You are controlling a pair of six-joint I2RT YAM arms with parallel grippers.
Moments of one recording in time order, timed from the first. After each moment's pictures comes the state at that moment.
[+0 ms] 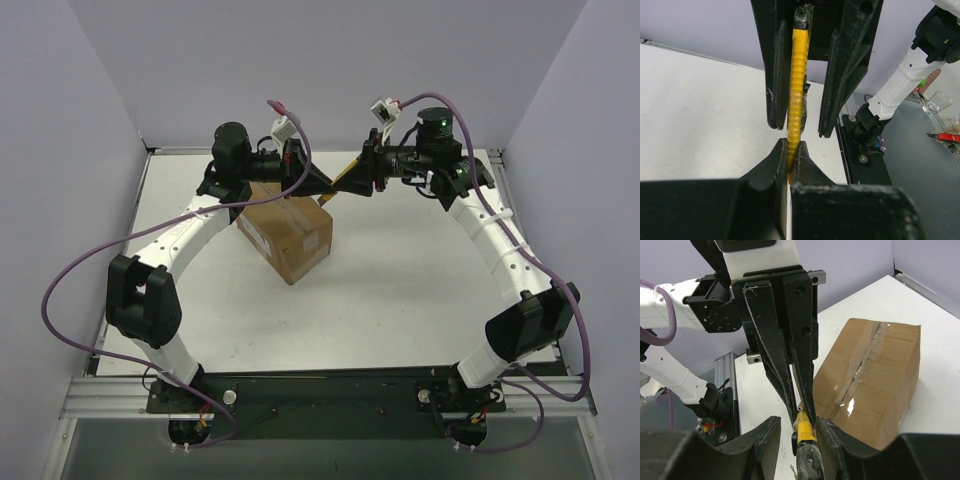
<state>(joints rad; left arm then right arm) -0.40 1.70 1.46 0.35 1.22 -0.44 0.36 1.58 1.66 -0.43 -0.93 0.06</state>
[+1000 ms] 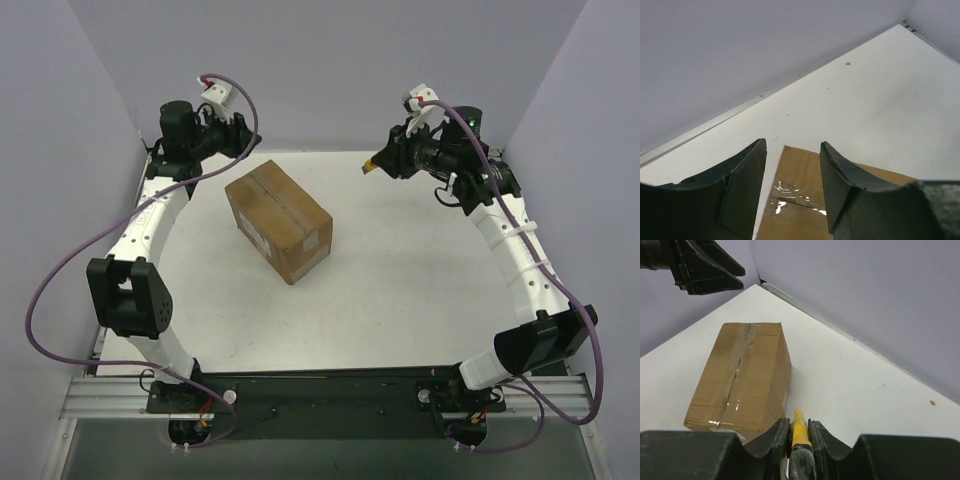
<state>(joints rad) -0.11 1.72 1.62 -0.09 0.56 0.00 0.30 1.50 1.66 -0.50 -0.46 -0.09</state>
